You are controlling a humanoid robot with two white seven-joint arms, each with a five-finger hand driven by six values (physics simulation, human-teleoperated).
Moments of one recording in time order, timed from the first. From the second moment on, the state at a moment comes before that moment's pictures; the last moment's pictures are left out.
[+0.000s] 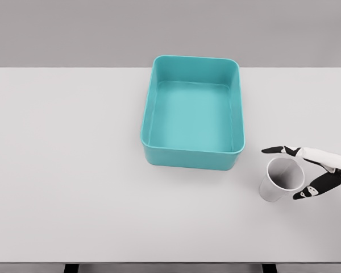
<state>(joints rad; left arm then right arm) 0.00 0.00 -0.14 -0.03 0.15 -0.06 0.02 -0.21 -1.09 0.56 -1.46 -0.43 -0.61 0.61</state>
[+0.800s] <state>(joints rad) 0.00 0.00 -0.14 -0.03 0.15 -0.06 0.02 -0.21 -1.06 0.50 -1.47 -0.43 -0.61 0.61</state>
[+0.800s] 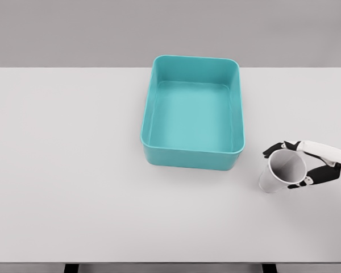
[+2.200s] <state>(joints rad) 0.00 0.00 -0.14 -0.03 0.15 -0.06 0.02 -0.42 -0.78 0.32 -1.43 -0.37 -0.59 0.61</state>
